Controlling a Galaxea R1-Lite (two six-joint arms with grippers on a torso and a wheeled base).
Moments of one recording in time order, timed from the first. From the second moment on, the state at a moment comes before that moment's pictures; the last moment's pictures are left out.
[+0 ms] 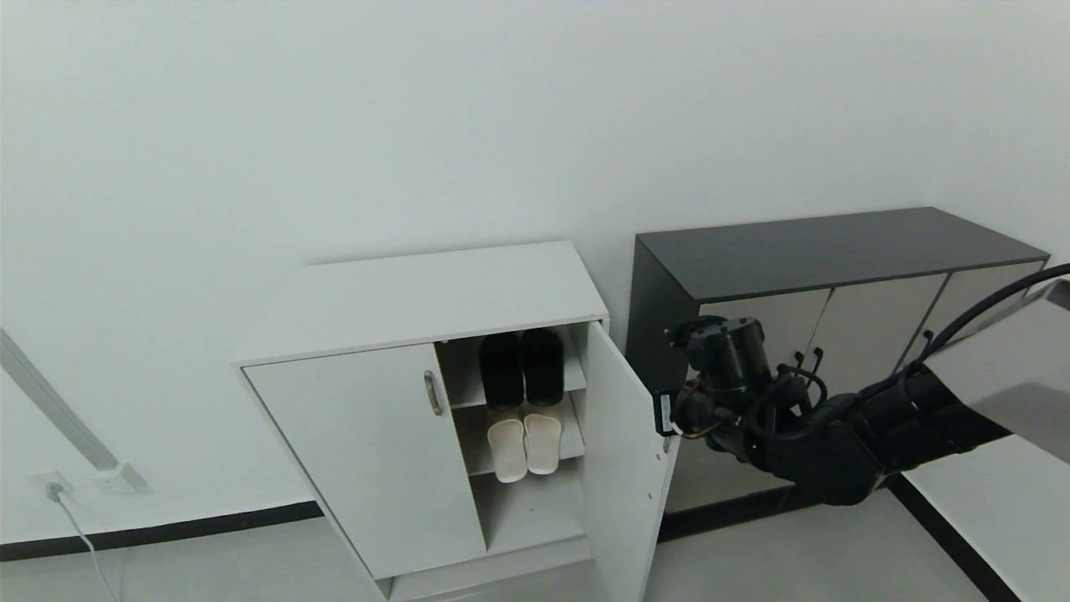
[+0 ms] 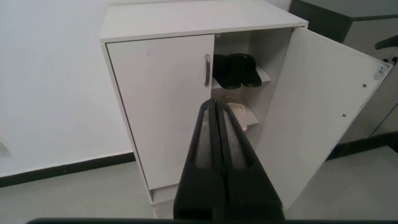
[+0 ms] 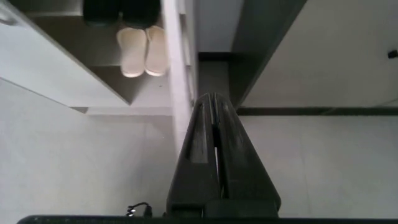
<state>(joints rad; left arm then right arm) 0.00 0.00 0.00 0.00 -0.01 0.00 0.61 2.08 -1.06 -0.52 -0.34 0.21</state>
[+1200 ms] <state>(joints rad) 0.00 0.00 0.00 0.00 -0.01 0.00 0.79 2.01 -0.98 -0.53 -0.18 0.25</state>
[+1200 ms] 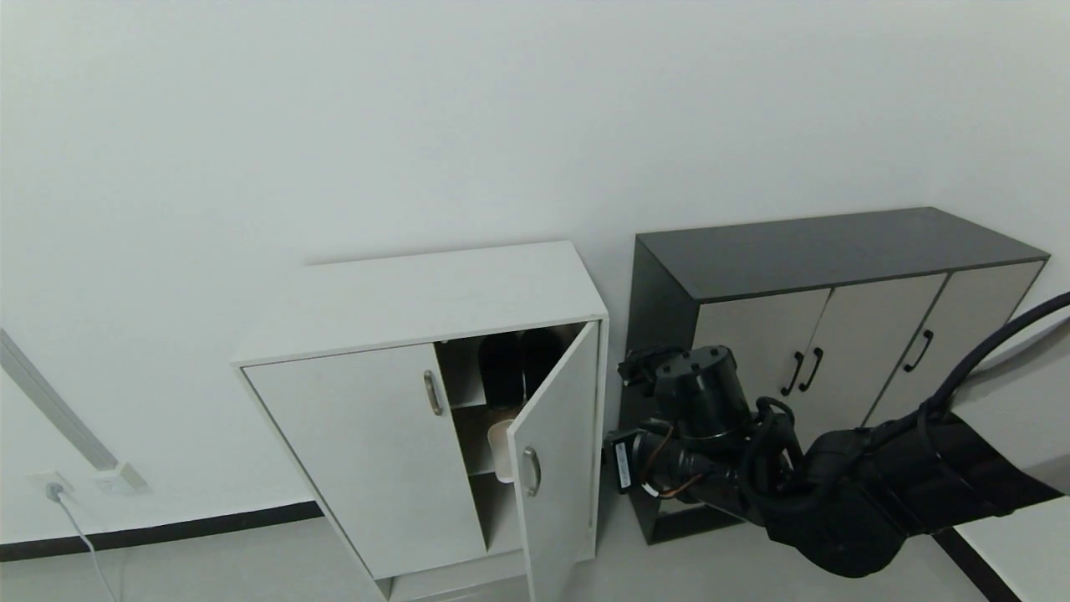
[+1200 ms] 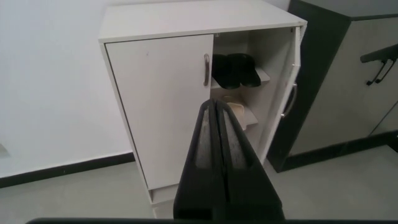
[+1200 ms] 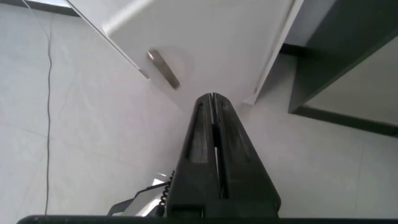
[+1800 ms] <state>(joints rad) 0.00 0.00 0.00 0.00 -0.01 0.00 0.78 2.00 -0.91 -0.64 -0.16 0.21</state>
